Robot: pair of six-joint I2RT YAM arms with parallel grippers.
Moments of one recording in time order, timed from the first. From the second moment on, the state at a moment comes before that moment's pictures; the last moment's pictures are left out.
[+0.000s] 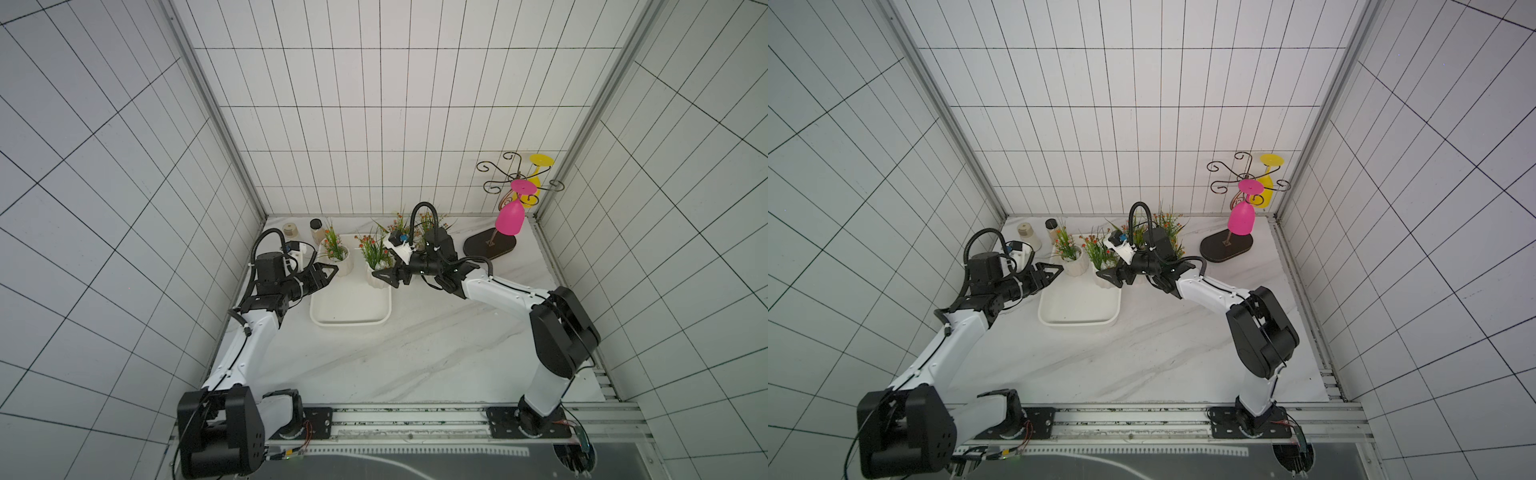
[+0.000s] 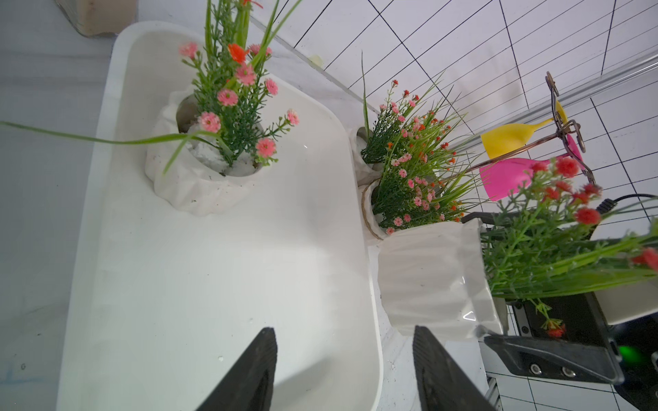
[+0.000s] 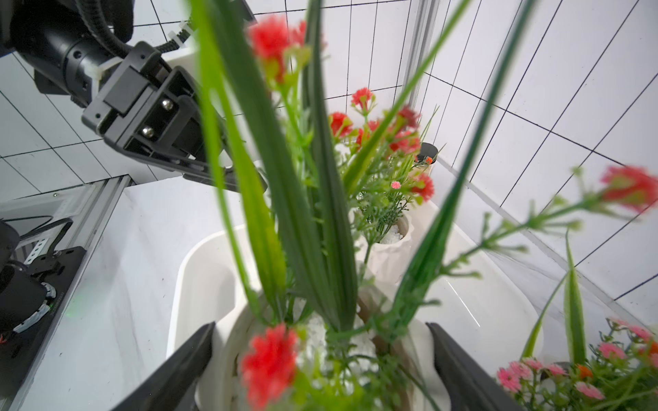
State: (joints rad) left arm 0.10 1.16 0.76 -0.20 0.72 -0.51; right arm 0.65 1.79 1.25 0.23 -0.59 -0.18
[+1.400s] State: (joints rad) left arm 0.14 1.16 0.66 -0.08 0.72 -0.51; right arm 0.68 2.18 1.67 0.22 -0.33 -0.12
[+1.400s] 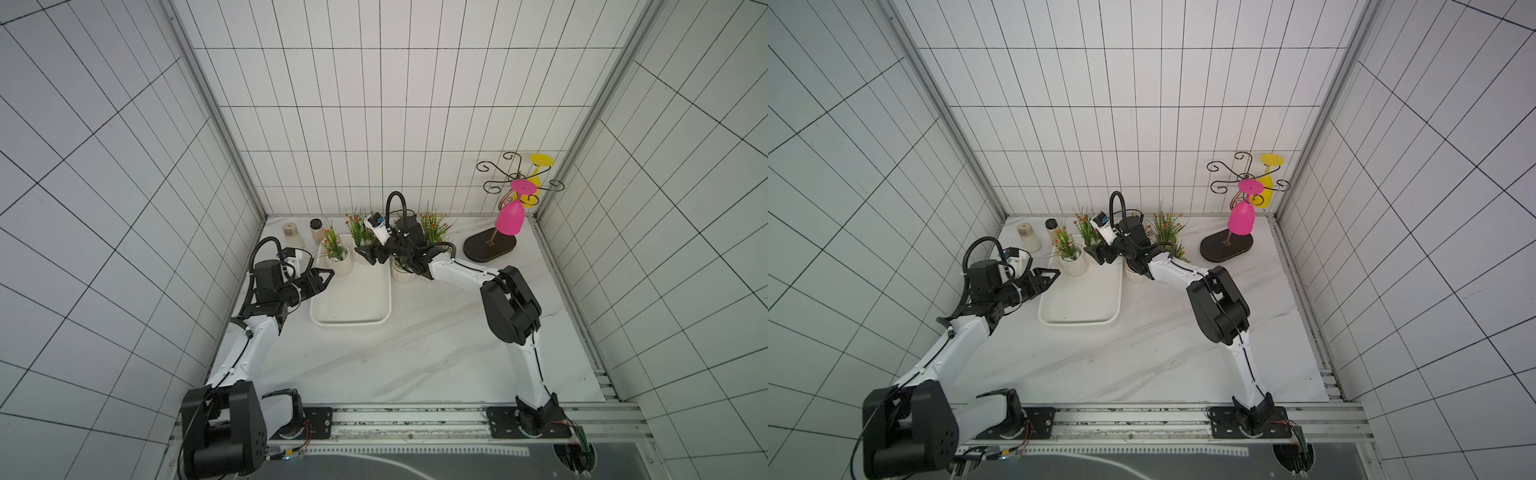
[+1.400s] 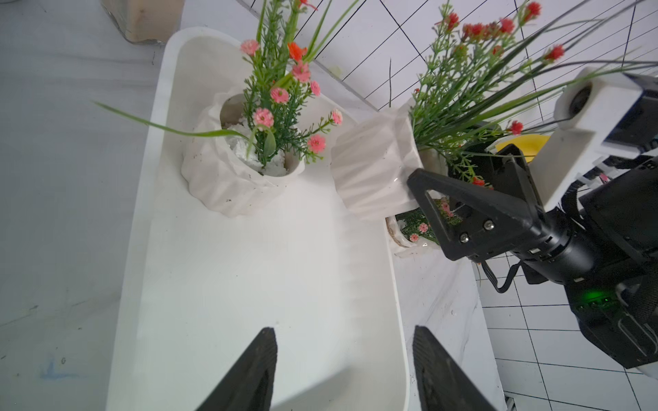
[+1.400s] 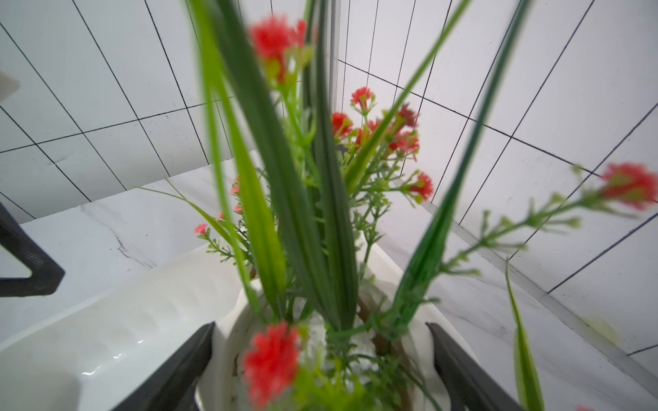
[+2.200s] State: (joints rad) left arm 0.16 1.17 0.65 -0.08 0.73 -0.51; right arm 0.68 2.35 1.80 0.25 -0.21 -0.12
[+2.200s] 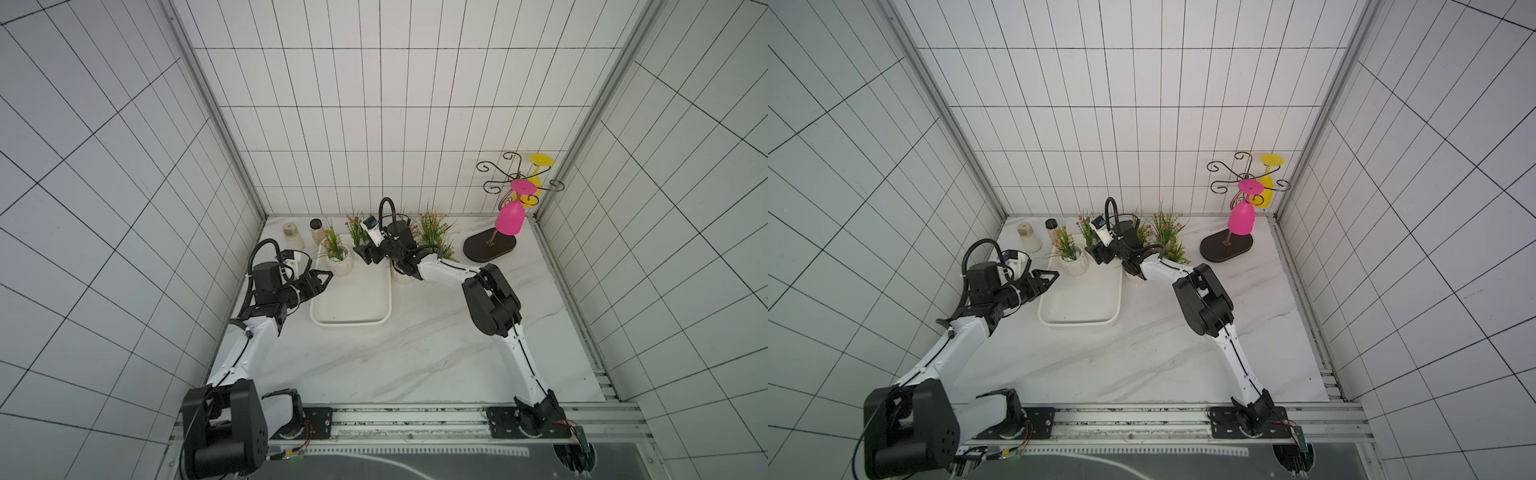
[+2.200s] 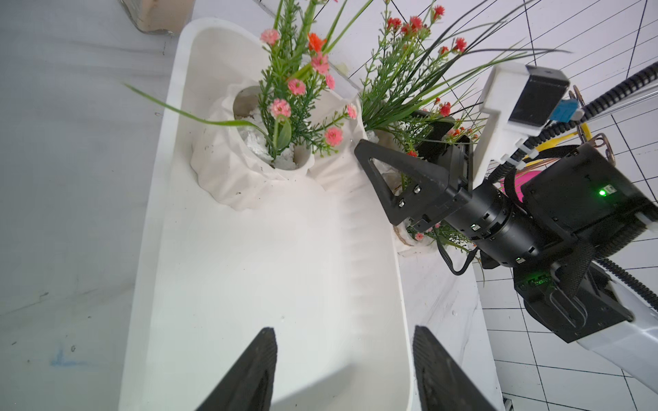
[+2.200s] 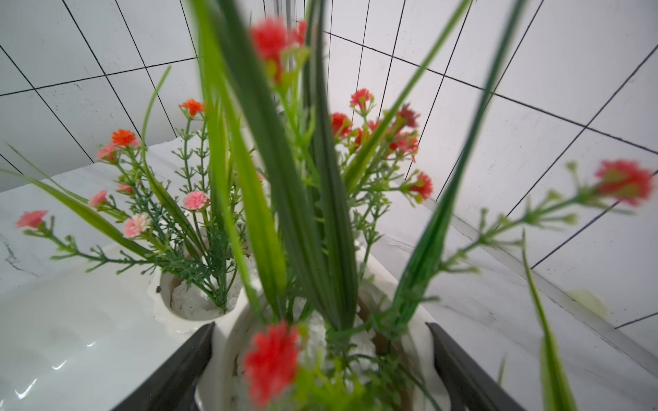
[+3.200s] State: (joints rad) left arm 0.16 1.17 0.65 -0.08 0.73 -0.51; right arm 0.68 2.42 1.80 0.30 -0.19 -0.09
